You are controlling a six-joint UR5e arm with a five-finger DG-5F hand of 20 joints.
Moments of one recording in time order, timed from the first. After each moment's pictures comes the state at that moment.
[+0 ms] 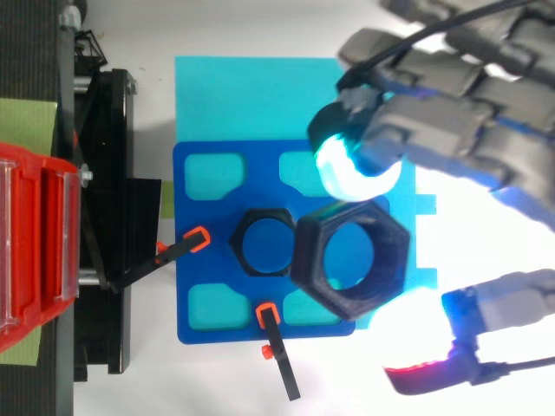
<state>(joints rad) 0.30 -1.94 -1.38 -2.87 -1.07 -1.42</state>
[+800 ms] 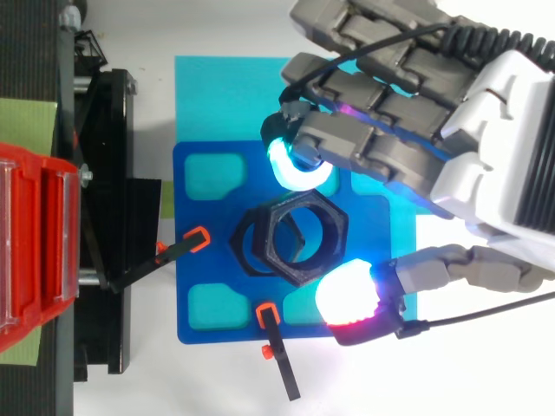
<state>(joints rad) 0.27 -2.03 -1.37 -2.82 -1.10 -1.44</state>
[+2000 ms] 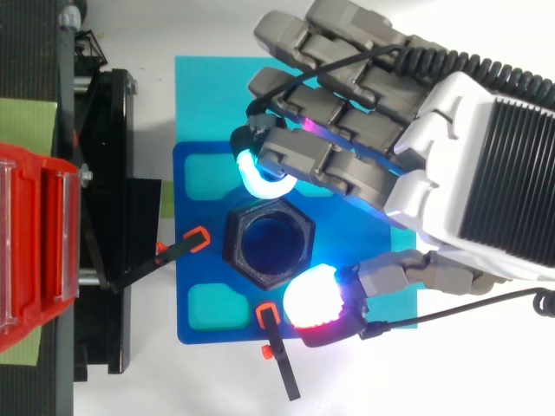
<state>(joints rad) 0.28 -2.08 -1.37 -2.73 -1.11 -1.48</state>
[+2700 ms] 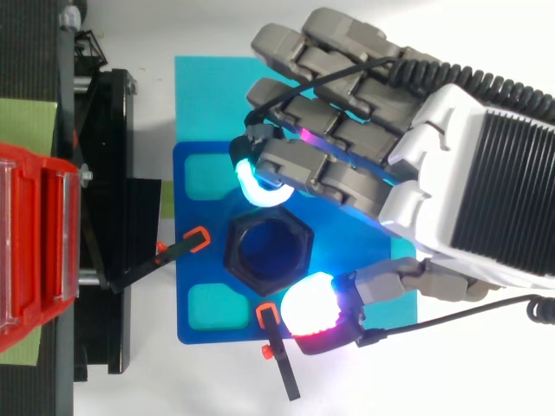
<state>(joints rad) 0.28 -2.09 -1.37 -2.73 -1.11 -1.47</state>
